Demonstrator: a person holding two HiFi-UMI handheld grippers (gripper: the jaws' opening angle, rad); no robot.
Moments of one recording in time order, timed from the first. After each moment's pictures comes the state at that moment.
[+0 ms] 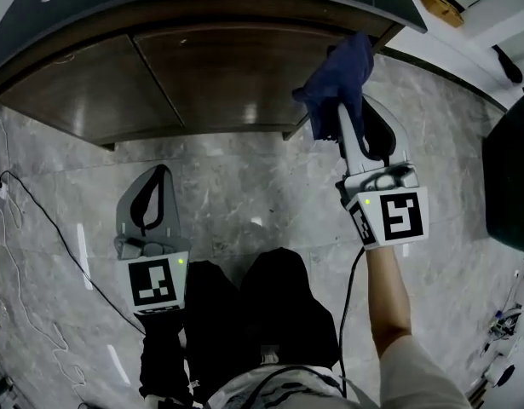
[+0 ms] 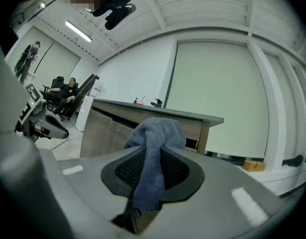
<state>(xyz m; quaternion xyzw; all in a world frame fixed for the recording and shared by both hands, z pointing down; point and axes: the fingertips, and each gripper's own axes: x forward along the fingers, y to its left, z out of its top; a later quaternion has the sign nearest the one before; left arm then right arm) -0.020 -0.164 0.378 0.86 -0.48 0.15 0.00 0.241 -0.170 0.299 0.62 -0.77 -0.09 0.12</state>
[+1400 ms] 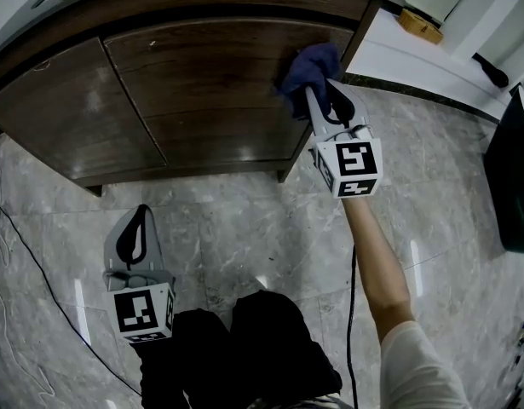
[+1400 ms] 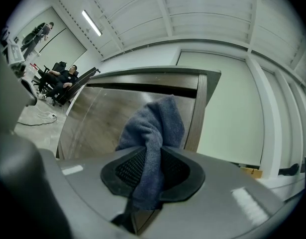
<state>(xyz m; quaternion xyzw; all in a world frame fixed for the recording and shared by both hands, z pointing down) -0.029 -0.157 0.463 0.85 -0.51 0.11 -0.03 0.292 -0.258 0.401 0.65 -0.73 -0.17 0.12</state>
